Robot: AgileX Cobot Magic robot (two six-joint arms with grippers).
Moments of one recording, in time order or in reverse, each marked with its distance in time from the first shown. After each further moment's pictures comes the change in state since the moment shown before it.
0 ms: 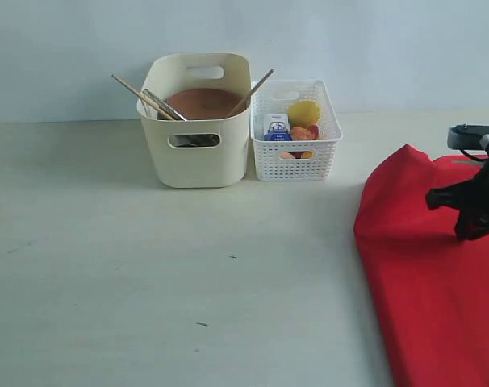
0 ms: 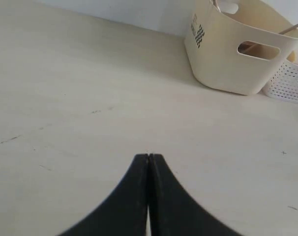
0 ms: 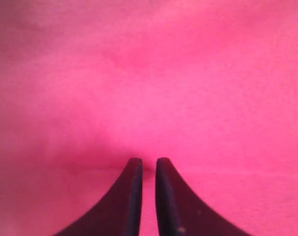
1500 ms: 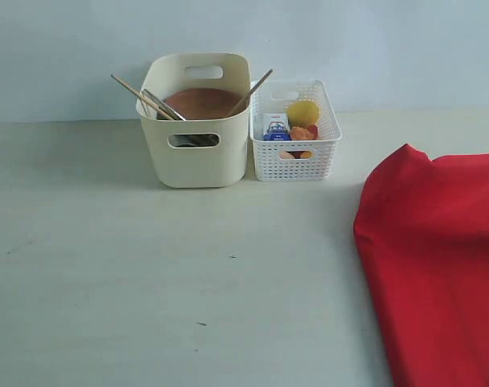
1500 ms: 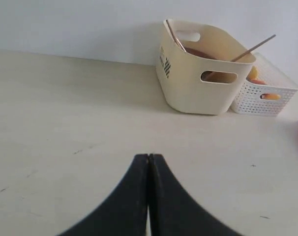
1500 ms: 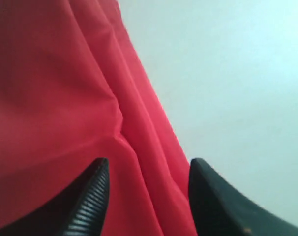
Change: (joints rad) left arm -0.119 0.000 -0.157 0.077 0.081 0.004; right arm -0.189 0.035 -0.254 -0.455 0.286 0.376
